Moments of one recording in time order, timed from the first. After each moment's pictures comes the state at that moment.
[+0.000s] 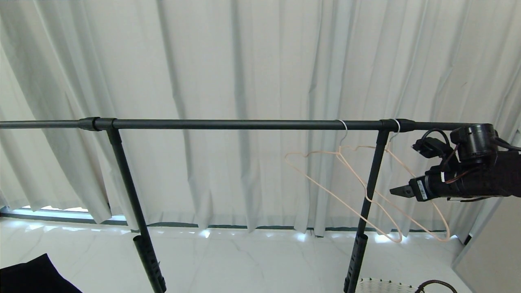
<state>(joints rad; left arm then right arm) -0.37 0.76 -0.66 0.53 0.36 0.25 0.08 1.80 -1.02 -0.08 0.17 -0.17</state>
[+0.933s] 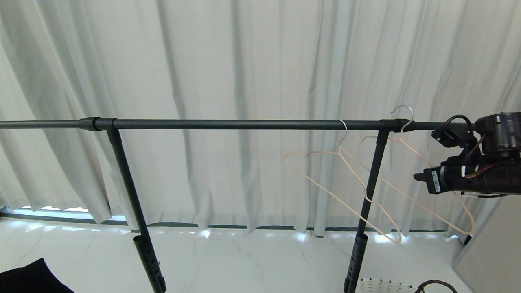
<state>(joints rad) -0.37 0.73 -0.64 0.53 0.36 0.25 0.08 1.66 -0.97 -0.09 0.17 -0.11</state>
